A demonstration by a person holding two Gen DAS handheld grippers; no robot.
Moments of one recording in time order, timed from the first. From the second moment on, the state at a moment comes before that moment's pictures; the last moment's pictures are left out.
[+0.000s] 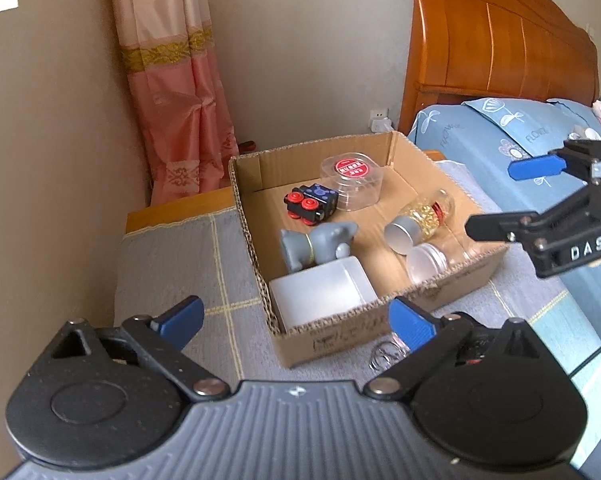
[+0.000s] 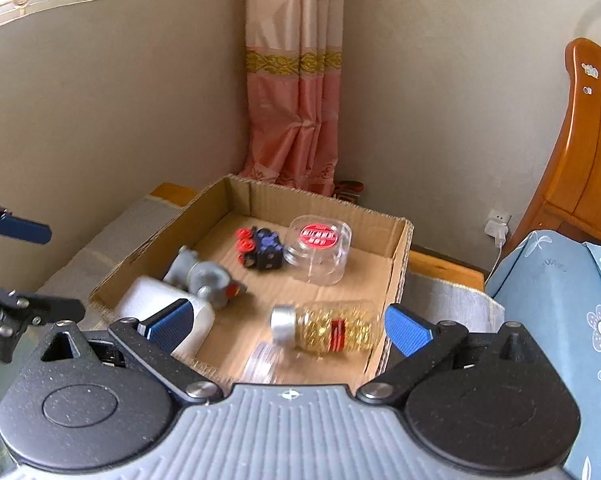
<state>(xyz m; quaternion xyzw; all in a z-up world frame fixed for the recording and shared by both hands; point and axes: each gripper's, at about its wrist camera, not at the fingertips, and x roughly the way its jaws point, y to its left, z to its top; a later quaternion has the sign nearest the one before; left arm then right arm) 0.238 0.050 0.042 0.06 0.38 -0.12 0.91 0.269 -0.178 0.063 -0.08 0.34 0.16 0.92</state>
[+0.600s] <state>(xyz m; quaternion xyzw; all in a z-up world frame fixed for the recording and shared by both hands) 0.170 0.036 -0.016 0.06 0.39 -0.10 0.91 0.224 -0.200 -0.005 -0.02 0.39 0.12 0.91</state>
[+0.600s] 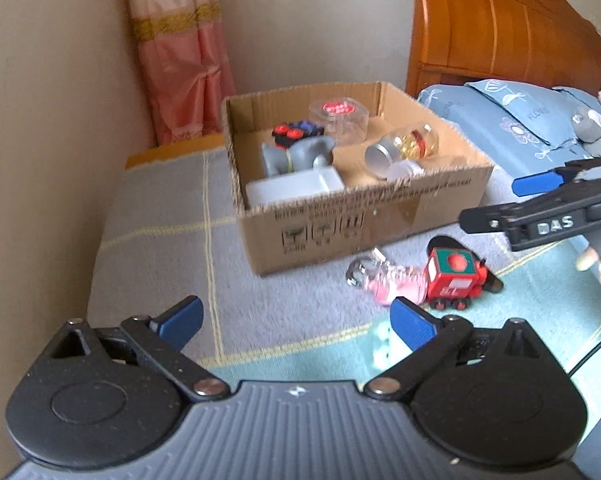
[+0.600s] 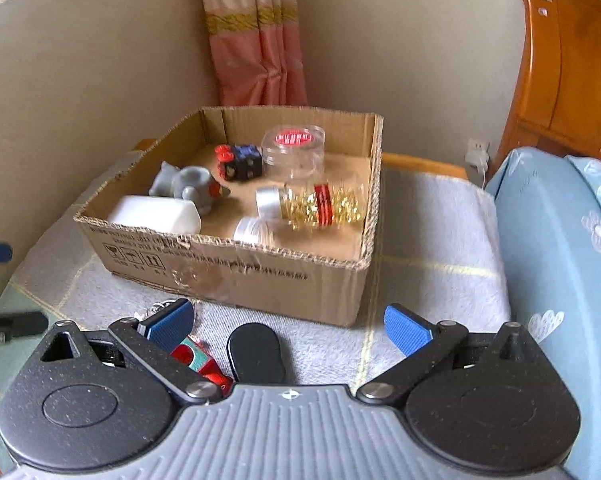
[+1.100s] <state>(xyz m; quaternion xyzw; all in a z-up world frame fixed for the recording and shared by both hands) 0.150 0.040 -0.037 0.05 0.40 -0.05 0.92 0.202 -0.178 -0.045 -0.05 0.41 0.12 0.90</state>
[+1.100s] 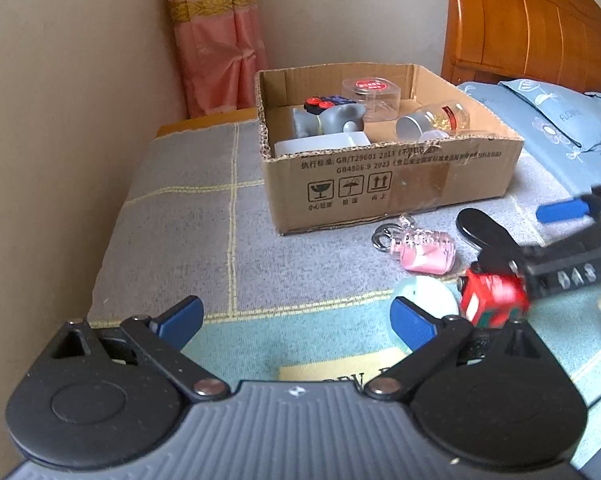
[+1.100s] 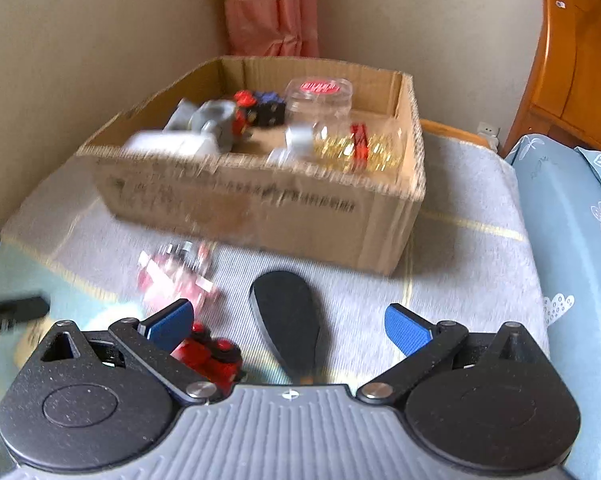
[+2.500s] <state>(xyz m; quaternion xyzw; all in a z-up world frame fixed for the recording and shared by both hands) 0.167 -0.002 -0.080 0.06 0.44 -0.12 0.89 0.126 -0.178 -0.081 -0.07 0.36 0.13 0.92</state>
